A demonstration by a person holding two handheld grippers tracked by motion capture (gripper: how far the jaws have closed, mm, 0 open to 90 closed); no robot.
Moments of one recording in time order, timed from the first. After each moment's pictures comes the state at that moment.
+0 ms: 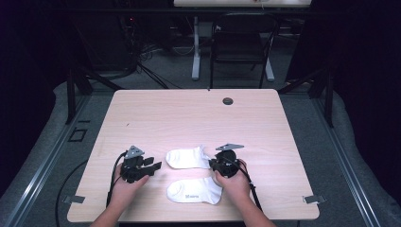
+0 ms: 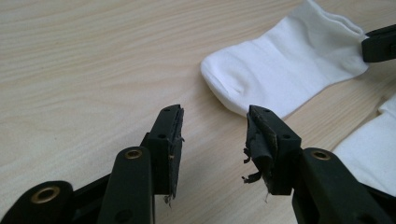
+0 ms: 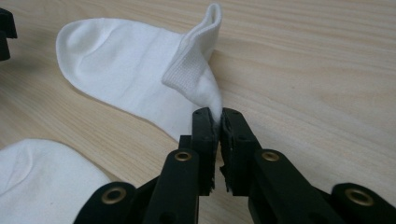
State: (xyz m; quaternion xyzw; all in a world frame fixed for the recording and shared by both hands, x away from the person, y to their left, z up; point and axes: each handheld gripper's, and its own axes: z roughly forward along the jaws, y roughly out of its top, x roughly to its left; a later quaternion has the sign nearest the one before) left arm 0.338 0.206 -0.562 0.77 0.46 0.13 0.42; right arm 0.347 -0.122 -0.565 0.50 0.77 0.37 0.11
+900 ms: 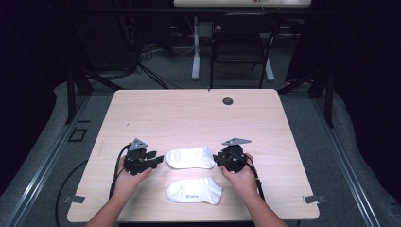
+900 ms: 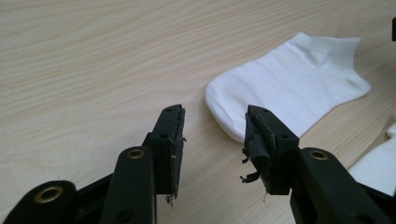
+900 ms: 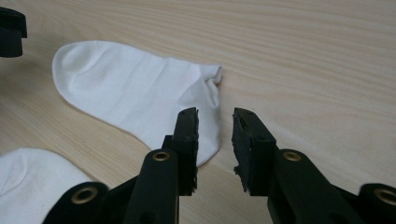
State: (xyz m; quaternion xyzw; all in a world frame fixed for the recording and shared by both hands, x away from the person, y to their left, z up) left arm 0.359 0.197 -0.553 0.78 0.46 0.13 0.41; right arm 0.353 -0.139 -0.543 0.50 0.77 0.38 0.13
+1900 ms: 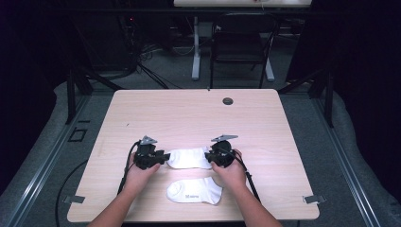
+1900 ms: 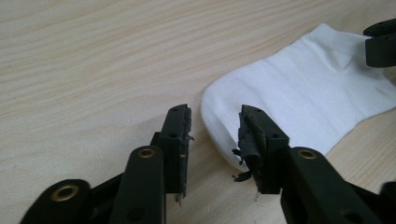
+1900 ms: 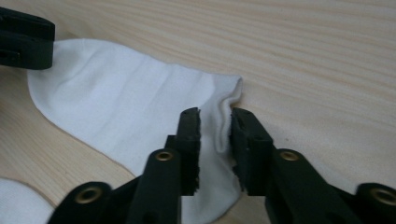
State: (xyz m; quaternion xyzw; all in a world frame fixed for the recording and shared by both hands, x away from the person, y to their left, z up) left arm 0.383 0.175 -0.572 0.79 0.47 0.11 0.38; right arm 0.381 -0.111 -0.565 0.49 0.79 0.36 0.11
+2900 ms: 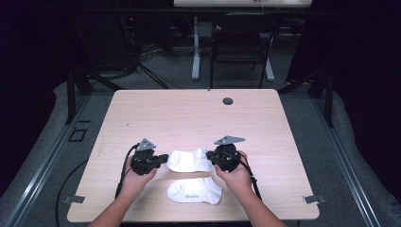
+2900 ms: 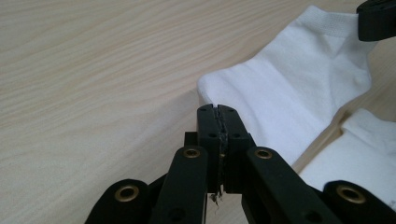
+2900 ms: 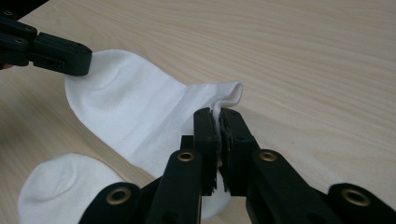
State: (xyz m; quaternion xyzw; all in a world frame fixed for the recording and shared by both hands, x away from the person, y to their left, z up) left arm 0.349 0.176 -0.543 0.80 0.42 0.11 0.42; right arm 0.347 -0.119 -0.525 0.44 0.79 0.40 0.13
